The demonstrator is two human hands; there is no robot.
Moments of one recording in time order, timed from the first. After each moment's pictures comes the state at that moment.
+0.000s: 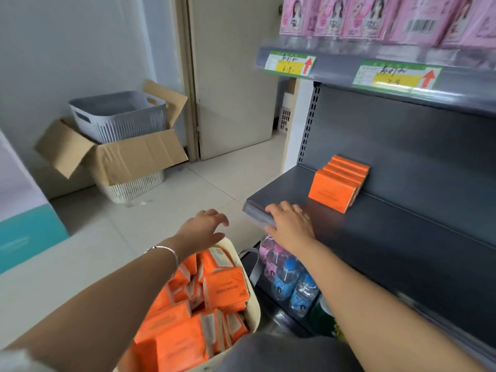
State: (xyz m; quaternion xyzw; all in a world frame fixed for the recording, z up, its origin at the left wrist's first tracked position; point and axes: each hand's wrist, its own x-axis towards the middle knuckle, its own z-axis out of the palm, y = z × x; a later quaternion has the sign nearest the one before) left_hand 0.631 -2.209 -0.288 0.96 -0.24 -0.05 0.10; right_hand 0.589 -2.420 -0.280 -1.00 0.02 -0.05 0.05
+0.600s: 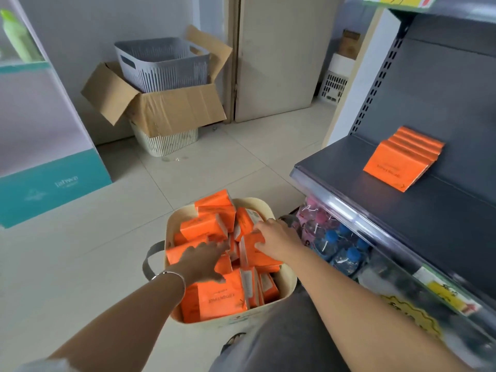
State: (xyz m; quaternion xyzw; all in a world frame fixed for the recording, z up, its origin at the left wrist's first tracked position) left_hand 0.558 -2.114 -0.411 0.96 -0.16 -0.24 0.02; right_hand 0.575 -2.309 -0.371 -0.98 -0.09 0.15 0.06
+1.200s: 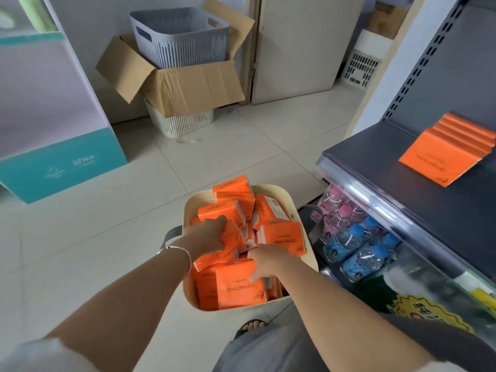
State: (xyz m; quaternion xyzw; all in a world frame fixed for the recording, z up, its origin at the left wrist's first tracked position) left_hand 0.586 -2.078 -0.413 0.97 -0.07 -0.21 0.09; right_hand 0.568 -2.248 -0.426 -0.91 -0.17 0.38 -0.02
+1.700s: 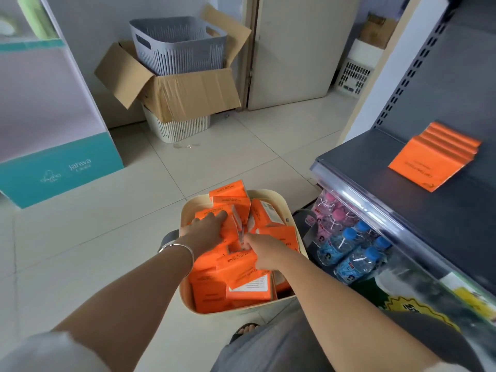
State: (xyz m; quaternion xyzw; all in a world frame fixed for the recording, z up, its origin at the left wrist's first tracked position) left_hand 0.588 -2.084 -0.400 0.98 -0.04 -0.18 0.11; right_hand 0.568 -2.259 -0.401 -0.94 -0.18 0.27 0.09
